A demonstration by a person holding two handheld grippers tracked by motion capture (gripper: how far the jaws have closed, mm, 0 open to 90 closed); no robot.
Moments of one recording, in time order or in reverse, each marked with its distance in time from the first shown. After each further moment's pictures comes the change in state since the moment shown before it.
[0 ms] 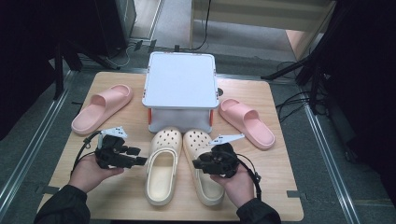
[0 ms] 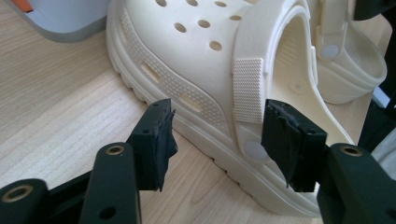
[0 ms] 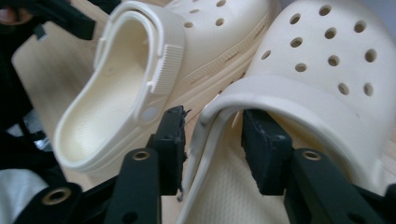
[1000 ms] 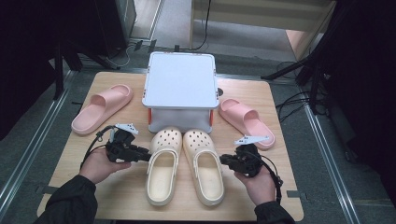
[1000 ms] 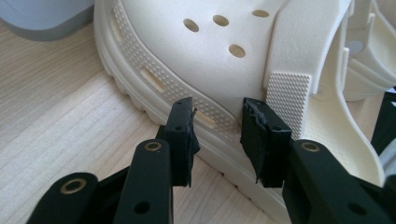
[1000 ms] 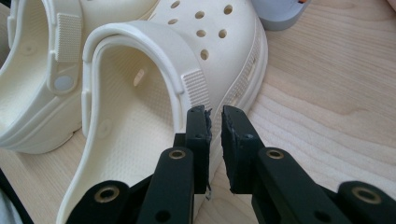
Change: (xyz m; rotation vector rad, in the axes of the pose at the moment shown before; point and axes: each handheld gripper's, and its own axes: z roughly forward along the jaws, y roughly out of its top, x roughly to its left) left arm 0.008 0.017 0.027 0.099 -0.028 0.003; right arm -0.046 -0.025 -0.032 0.008 -0.159 0.054
